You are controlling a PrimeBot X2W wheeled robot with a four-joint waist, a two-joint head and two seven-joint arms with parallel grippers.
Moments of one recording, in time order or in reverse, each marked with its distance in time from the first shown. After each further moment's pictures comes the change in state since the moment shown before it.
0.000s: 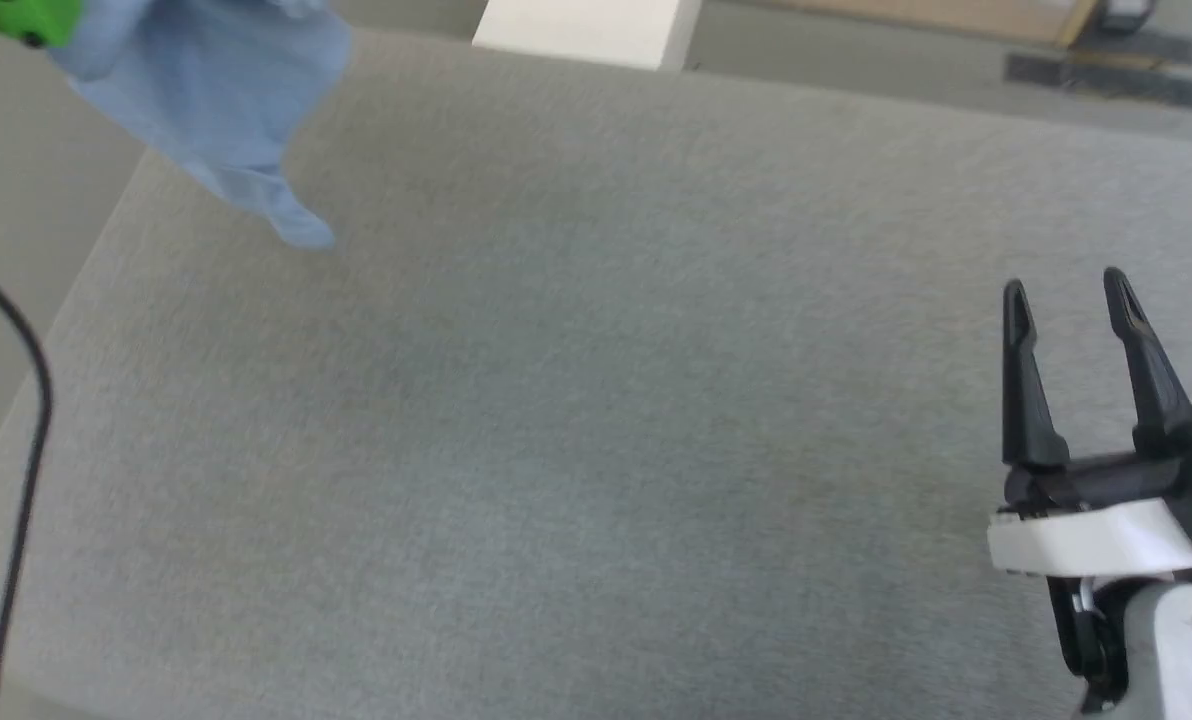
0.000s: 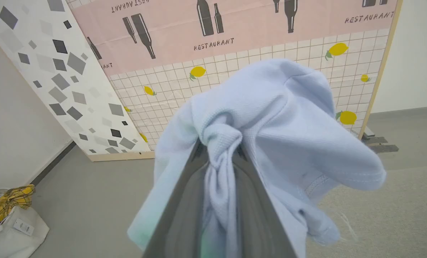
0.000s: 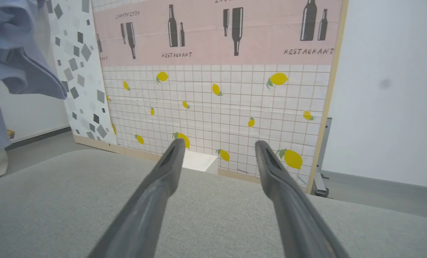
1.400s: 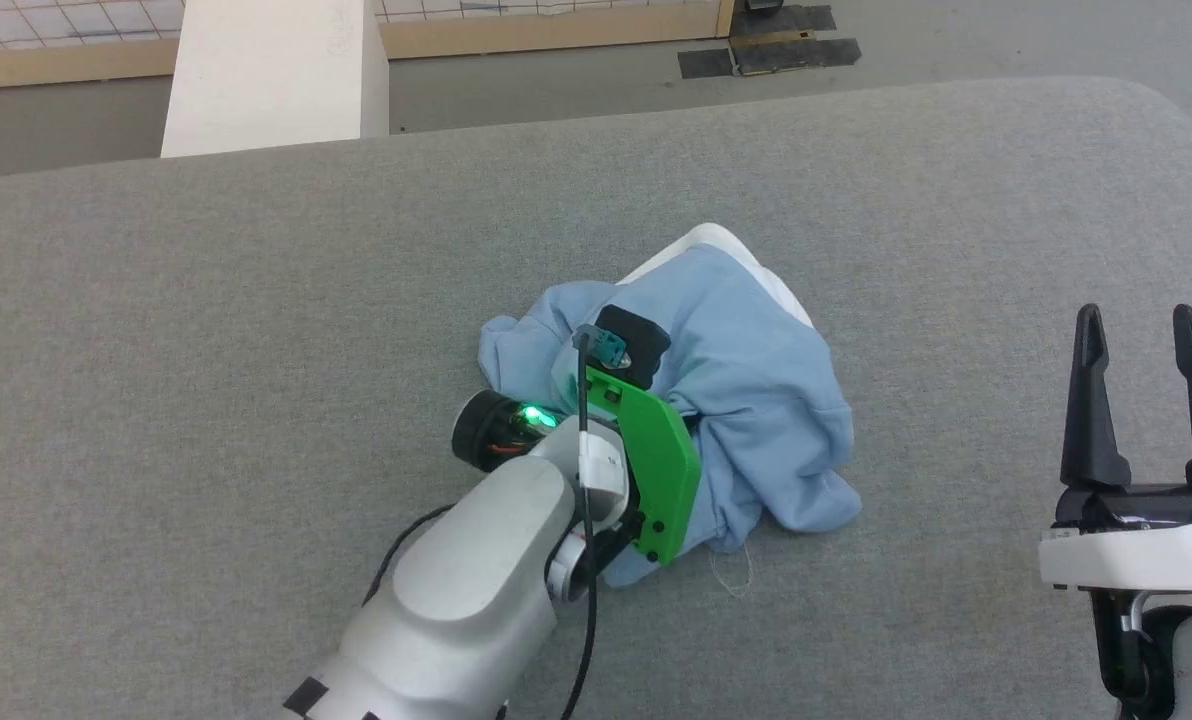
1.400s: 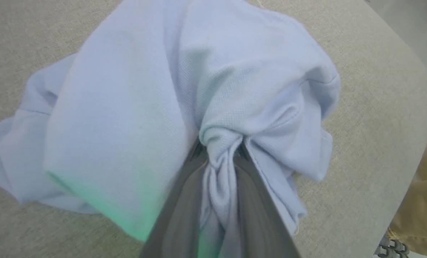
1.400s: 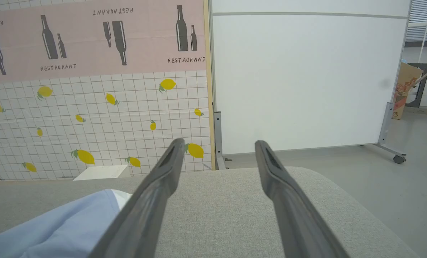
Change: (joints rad) left arm 0.396 -0.492 -0.554 0.426 -0.084 0.057 -0.255; right arm 0.047 0.000 -0.083 0.001 0.102 0.000 -0.002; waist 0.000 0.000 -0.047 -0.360
